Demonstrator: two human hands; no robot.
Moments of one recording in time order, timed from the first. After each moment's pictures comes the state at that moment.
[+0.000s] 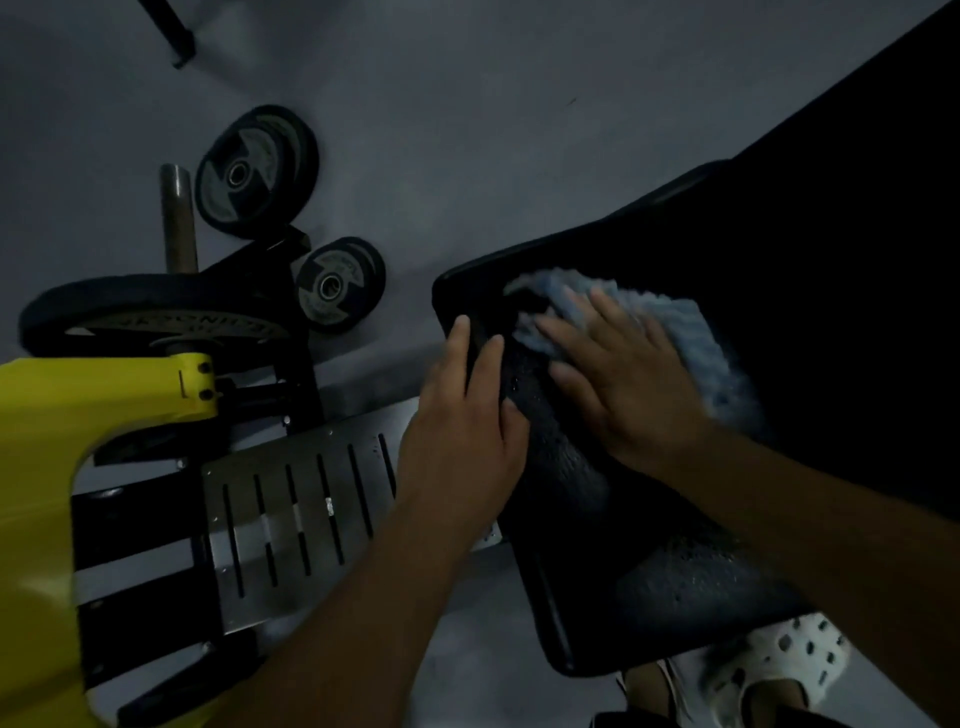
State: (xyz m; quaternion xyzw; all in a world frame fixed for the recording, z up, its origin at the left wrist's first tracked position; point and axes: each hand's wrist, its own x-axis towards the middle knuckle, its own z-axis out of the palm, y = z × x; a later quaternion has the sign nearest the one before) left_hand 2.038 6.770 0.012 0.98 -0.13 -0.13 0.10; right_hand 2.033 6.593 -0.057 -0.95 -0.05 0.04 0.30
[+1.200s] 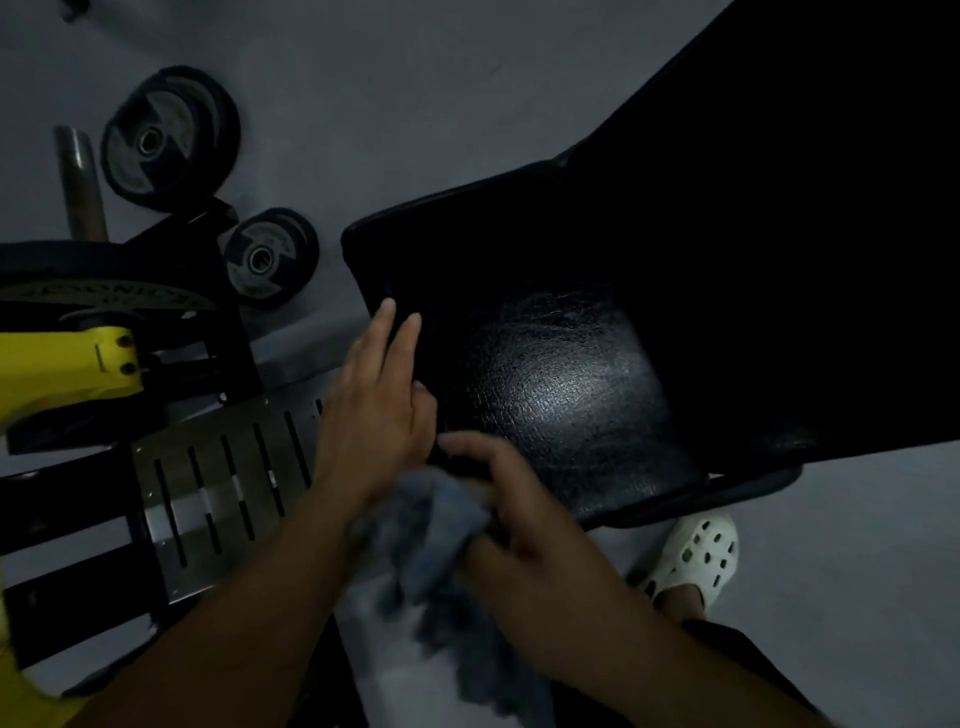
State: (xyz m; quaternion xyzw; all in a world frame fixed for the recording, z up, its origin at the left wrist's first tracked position) left_hand 2.000 6.770 0.023 0.97 -0.14 -0.14 0.10; right_hand 1.879 6.626 0.066 -0.58 0.08 0.19 0.79
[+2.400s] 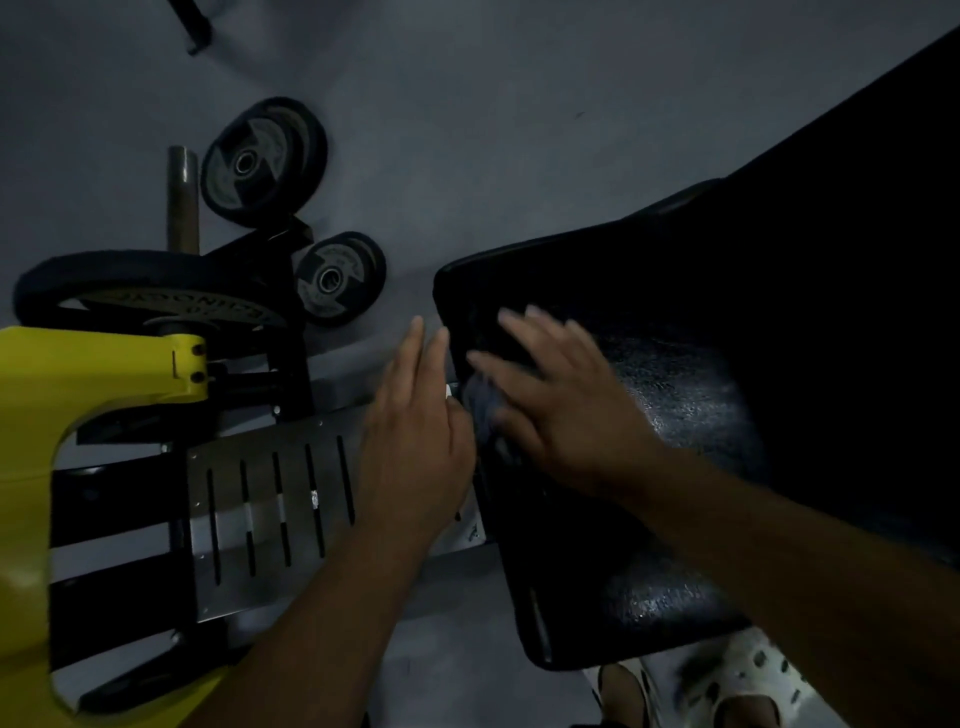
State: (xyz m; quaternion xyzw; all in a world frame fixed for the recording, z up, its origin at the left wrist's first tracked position) left_hand 2.029 6.796 0.011 0.98 -0.06 -0.07 0.16; right_hand 2.025 6.625 -0.038 -0.94 -0.18 0.00 0.30
